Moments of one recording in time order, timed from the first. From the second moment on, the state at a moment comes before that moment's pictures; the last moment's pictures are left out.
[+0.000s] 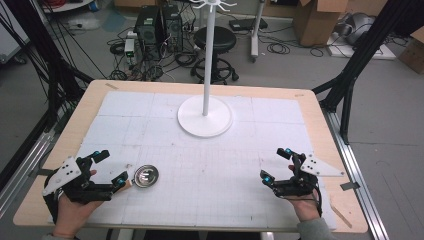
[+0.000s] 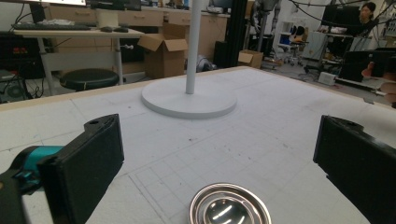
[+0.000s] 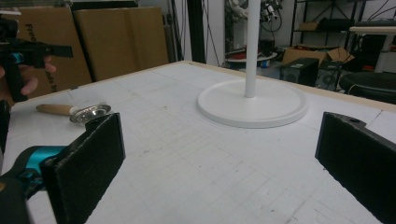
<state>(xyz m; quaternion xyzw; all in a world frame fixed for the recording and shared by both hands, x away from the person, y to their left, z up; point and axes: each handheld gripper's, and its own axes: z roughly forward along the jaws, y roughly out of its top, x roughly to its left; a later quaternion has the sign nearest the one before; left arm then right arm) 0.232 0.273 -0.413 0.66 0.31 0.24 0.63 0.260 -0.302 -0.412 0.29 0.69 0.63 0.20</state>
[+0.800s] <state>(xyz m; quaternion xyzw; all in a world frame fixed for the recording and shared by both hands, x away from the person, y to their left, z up) 0.222 0.276 -0.410 0.70 0.29 0.24 0.61 0.262 -0.289 -0.417 0.27 0.72 0.61 0.19</state>
